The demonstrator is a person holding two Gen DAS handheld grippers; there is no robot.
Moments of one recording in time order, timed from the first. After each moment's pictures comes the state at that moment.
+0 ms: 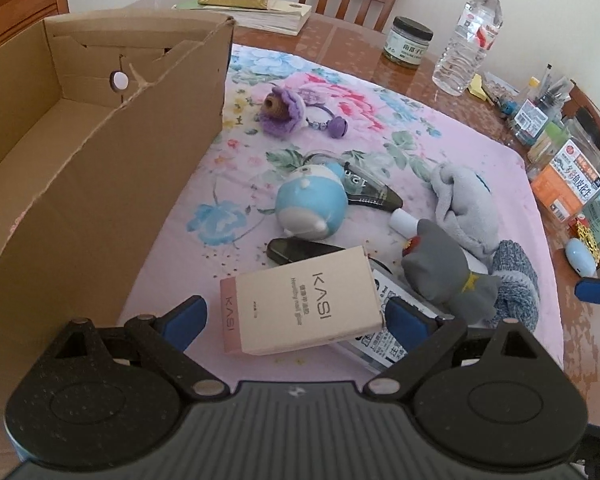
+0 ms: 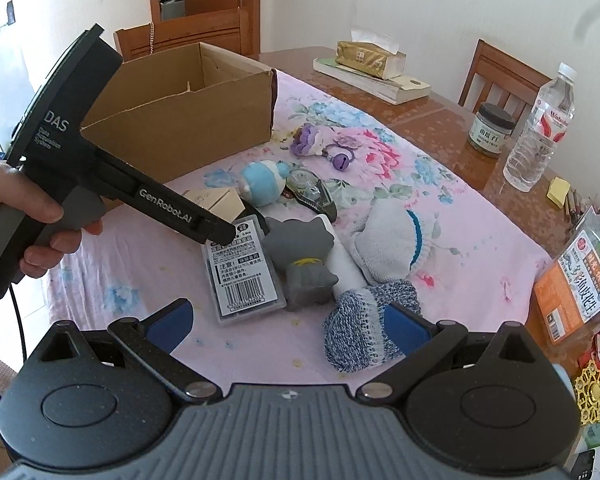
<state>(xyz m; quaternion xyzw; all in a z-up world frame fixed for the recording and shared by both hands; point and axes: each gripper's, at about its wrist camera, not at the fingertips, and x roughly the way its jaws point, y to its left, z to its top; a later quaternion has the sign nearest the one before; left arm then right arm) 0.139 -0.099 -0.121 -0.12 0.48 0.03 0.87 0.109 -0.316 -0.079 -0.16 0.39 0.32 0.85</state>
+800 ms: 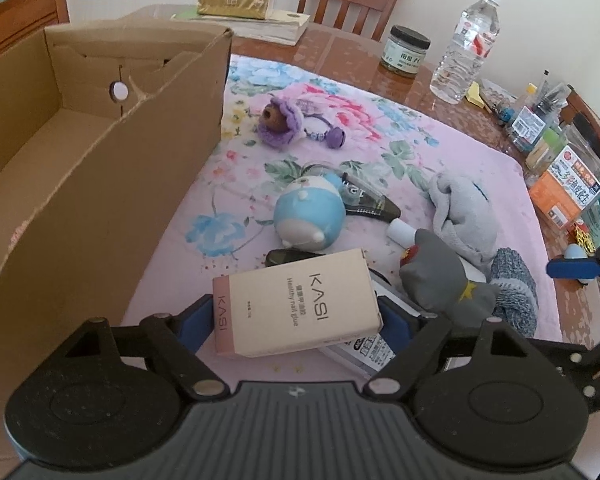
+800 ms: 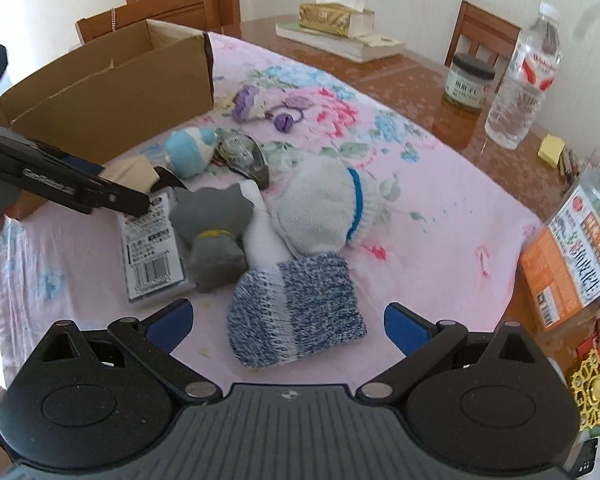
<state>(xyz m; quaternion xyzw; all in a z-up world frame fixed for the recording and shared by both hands) 0.139 -0.102 -0.117 -0.12 0.46 0.03 0.88 0.166 -0.352 -0.112 -0.15 0.44 0.30 0.83</state>
